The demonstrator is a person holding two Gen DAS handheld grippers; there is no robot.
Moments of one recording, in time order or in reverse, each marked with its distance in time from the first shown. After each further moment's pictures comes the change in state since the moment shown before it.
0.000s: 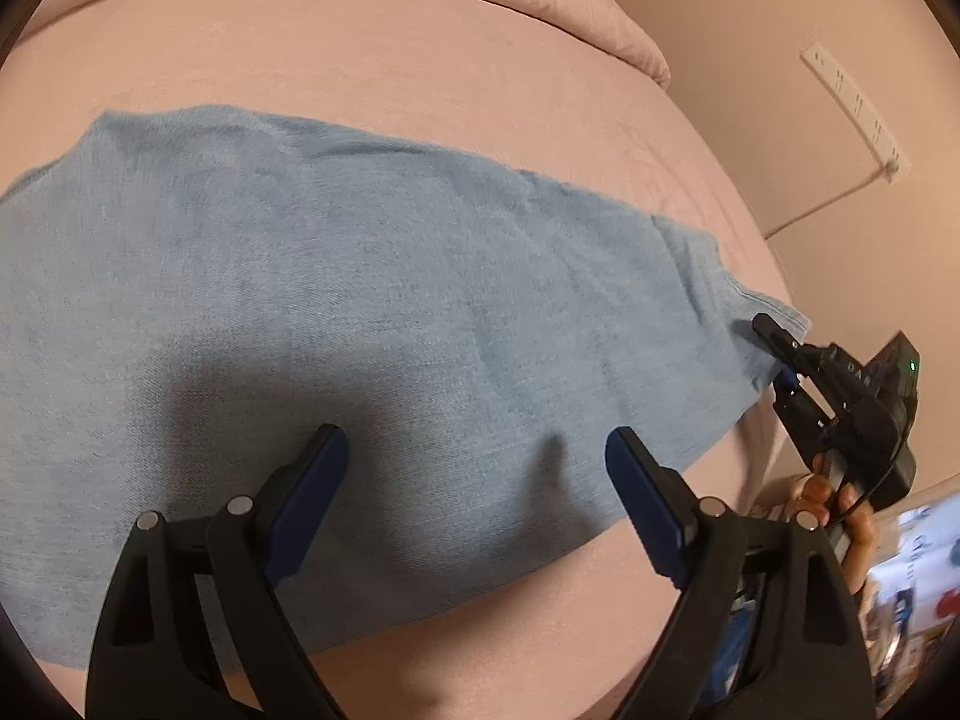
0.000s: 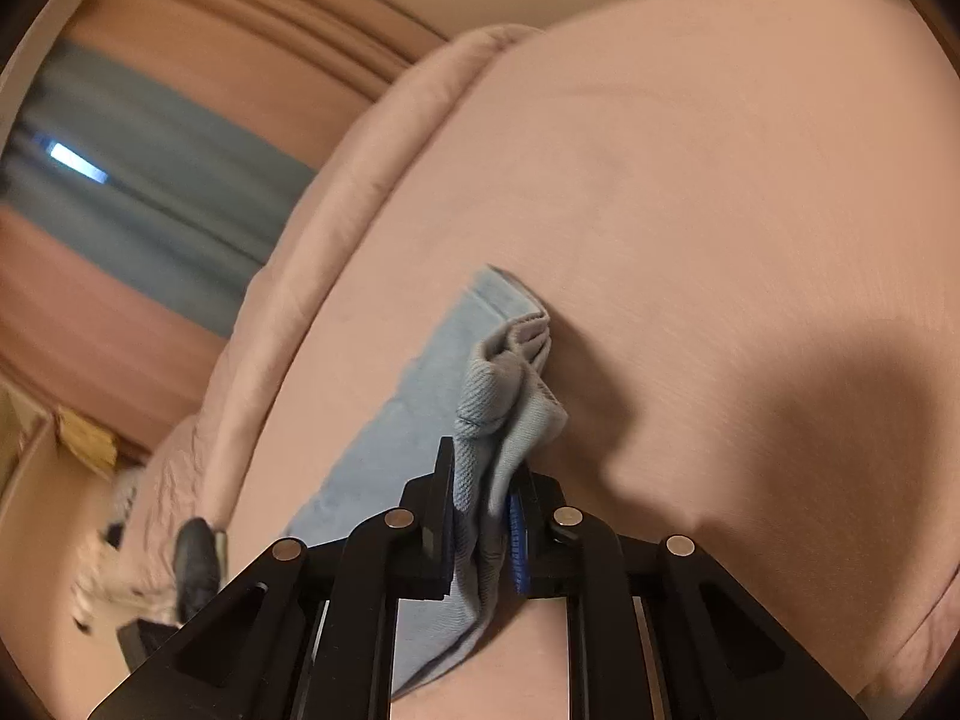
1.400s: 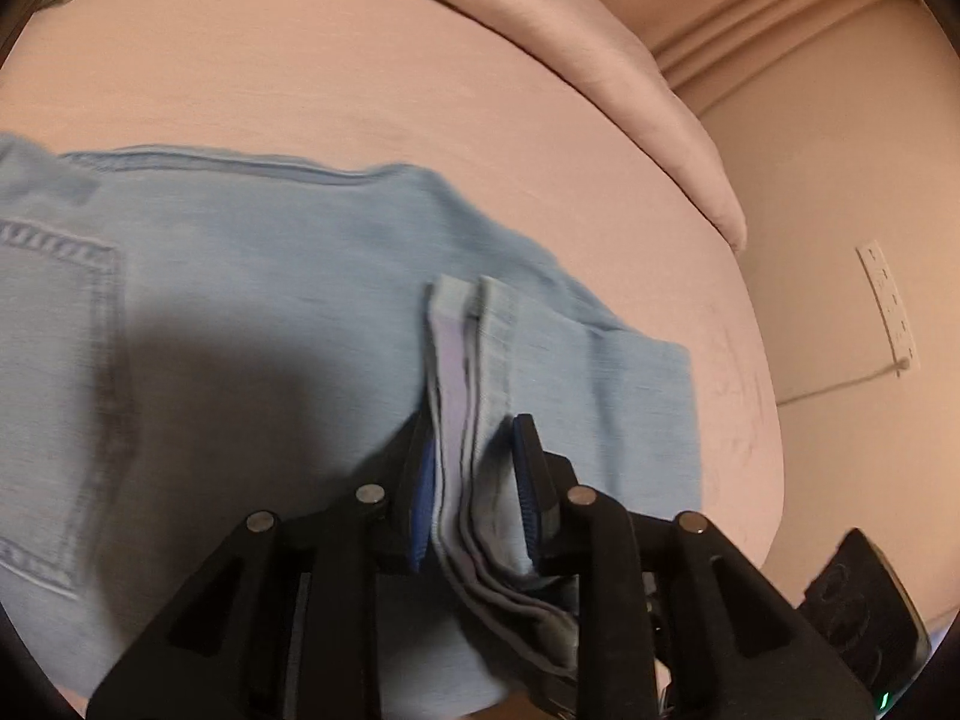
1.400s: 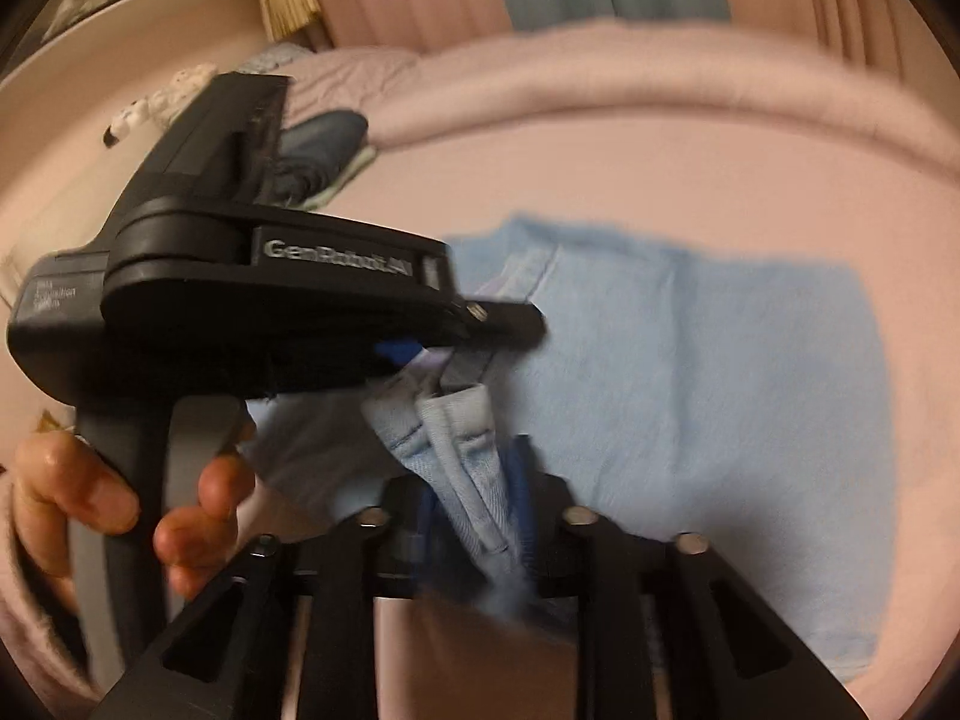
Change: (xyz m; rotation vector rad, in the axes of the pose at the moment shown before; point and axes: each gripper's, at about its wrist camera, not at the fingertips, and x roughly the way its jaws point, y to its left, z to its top) left arm -0.063 0.106 0.021 -0.330 -0.198 0.017; right arm 0.082 0.189 -0.192 -0.868 0.484 0.232
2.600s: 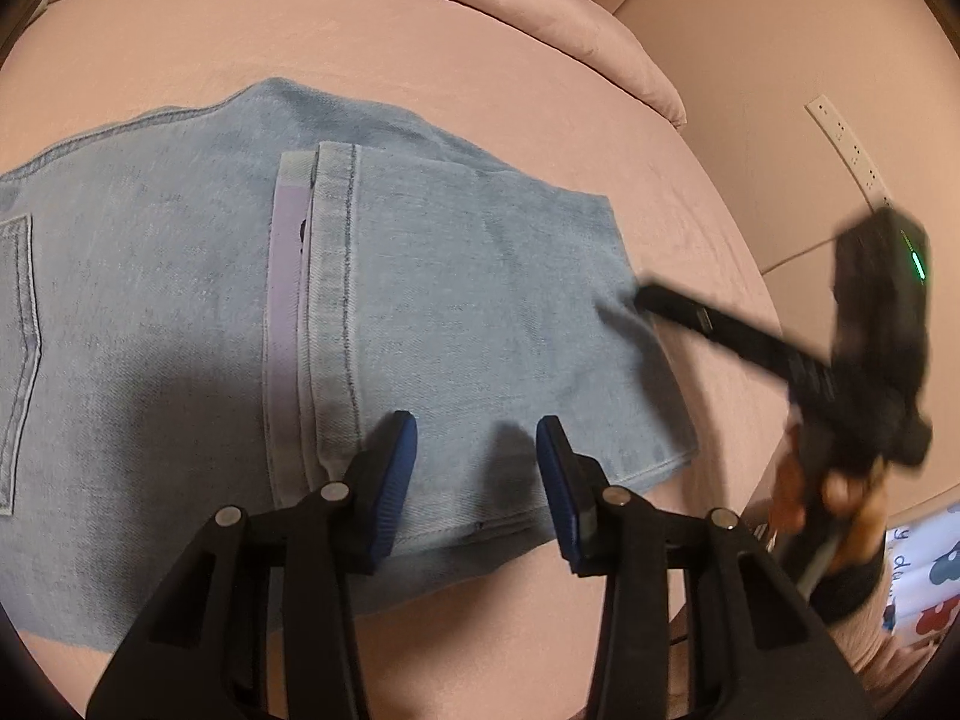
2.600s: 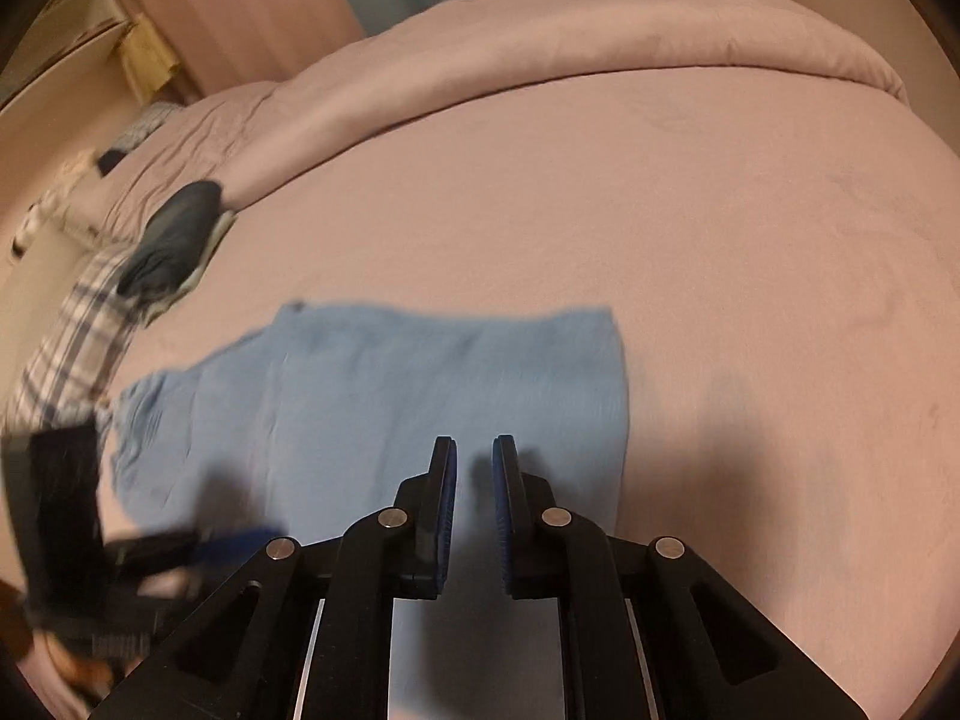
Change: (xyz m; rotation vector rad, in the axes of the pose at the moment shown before) left arm 0.020 -0.033 -0.048 0.278 0.148 -0.040; right arm -0.060 -0.099 0.030 0.207 0.030 -0.160
